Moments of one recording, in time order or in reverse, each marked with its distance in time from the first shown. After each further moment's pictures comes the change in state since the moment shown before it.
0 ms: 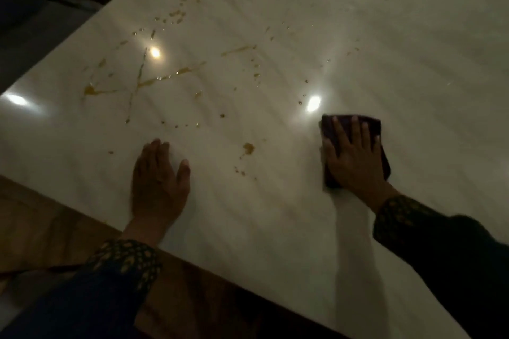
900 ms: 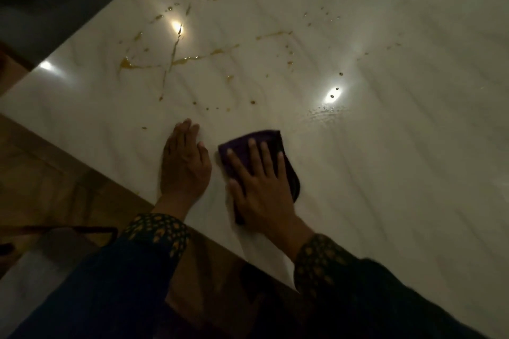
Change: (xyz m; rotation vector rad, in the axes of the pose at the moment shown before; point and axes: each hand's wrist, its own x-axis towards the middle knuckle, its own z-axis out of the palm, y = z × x) left_hand -0.001 -0.008 -0.001 -0.078 0.000 -0.038; right_hand -0.106 -0.185 0.040 0.052 -0.120 -0.514
